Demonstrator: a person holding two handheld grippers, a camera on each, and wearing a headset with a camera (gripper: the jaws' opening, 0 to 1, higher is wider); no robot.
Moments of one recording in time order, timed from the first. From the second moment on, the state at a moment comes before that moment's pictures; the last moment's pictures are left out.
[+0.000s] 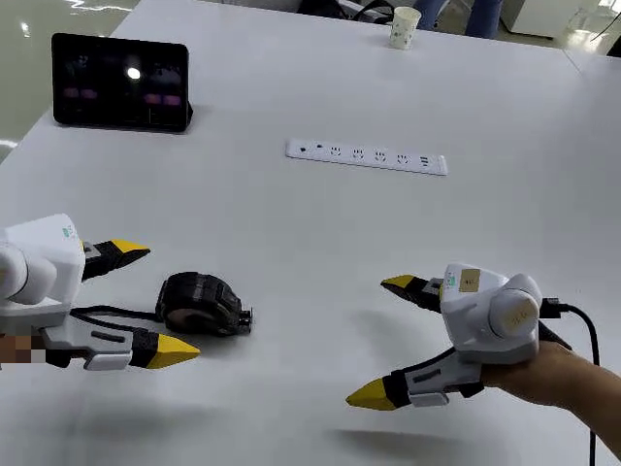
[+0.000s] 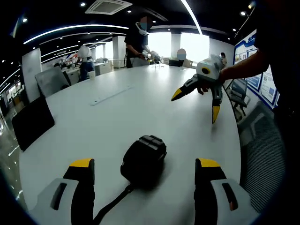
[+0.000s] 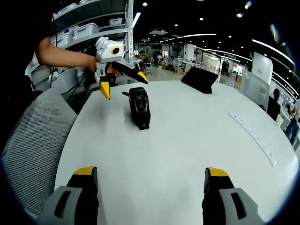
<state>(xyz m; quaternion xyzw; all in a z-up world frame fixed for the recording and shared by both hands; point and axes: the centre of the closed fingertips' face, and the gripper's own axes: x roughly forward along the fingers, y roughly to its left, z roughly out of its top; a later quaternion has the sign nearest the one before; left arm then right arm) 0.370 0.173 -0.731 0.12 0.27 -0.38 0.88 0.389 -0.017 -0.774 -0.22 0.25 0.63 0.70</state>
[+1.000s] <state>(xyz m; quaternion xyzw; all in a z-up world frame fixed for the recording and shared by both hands) 0.377 0.168 -0.745 0.17 0.29 -0.44 0.83 0.384 0.038 -0.782 -0.29 0.20 0.70 0.62</state>
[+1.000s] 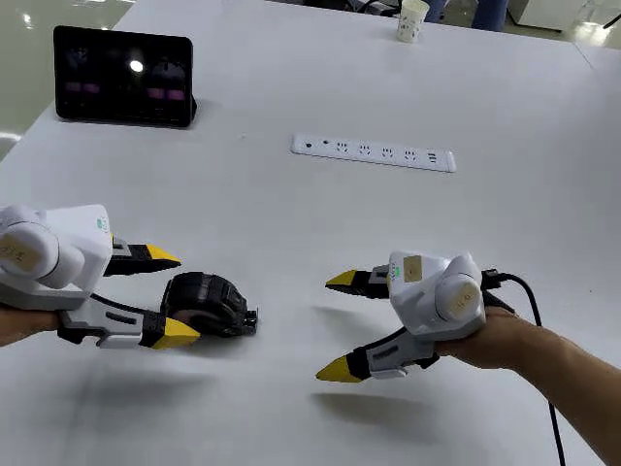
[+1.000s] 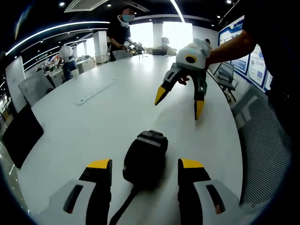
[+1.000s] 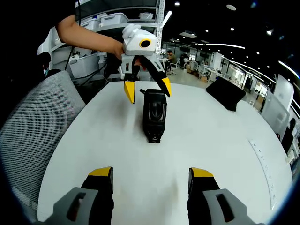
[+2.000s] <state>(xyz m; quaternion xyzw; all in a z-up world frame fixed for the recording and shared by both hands) 0.376 0.173 -0.762 0.24 0.33 -0.49 0.77 0.379 0.091 -0.787 -0.28 0.19 0.72 0.60</state>
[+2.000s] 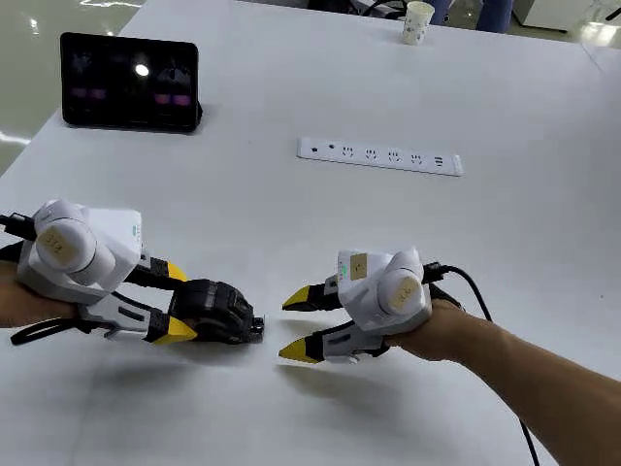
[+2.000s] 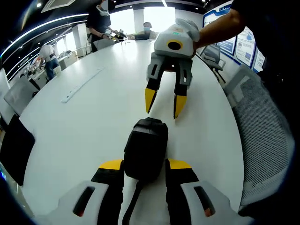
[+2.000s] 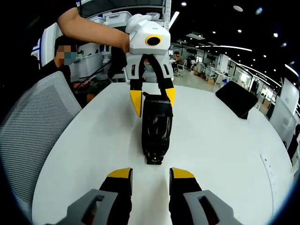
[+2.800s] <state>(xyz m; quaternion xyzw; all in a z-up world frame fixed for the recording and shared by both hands) 0.378 0.175 -0.763 0.24 0.33 -0.50 0.77 0.383 0.120 -0.807 -0.29 0.20 0.72 0.60</state>
